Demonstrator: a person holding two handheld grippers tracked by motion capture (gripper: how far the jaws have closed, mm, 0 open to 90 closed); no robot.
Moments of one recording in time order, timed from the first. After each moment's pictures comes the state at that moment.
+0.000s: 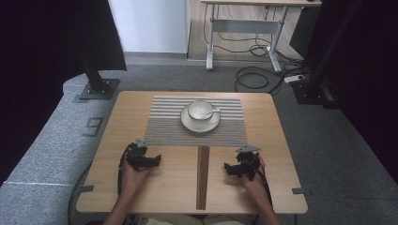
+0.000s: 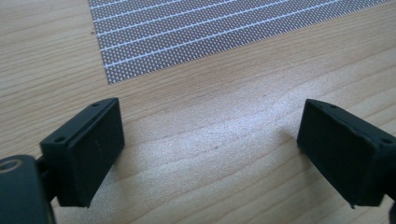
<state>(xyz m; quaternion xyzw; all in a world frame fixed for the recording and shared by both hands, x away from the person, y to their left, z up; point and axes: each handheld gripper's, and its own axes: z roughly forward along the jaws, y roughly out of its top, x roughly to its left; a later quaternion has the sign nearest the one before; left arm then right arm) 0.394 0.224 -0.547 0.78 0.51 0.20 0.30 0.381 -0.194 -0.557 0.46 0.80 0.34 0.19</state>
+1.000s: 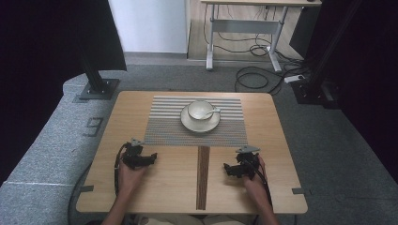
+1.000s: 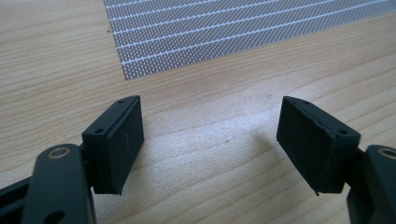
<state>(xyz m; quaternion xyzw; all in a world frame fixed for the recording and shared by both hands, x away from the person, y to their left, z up) 0.392 0.238 -0.539 0.77 0.52 0.18 0.33 0.379 -0.192 -0.557 0.46 0.80 0.34 0.19</state>
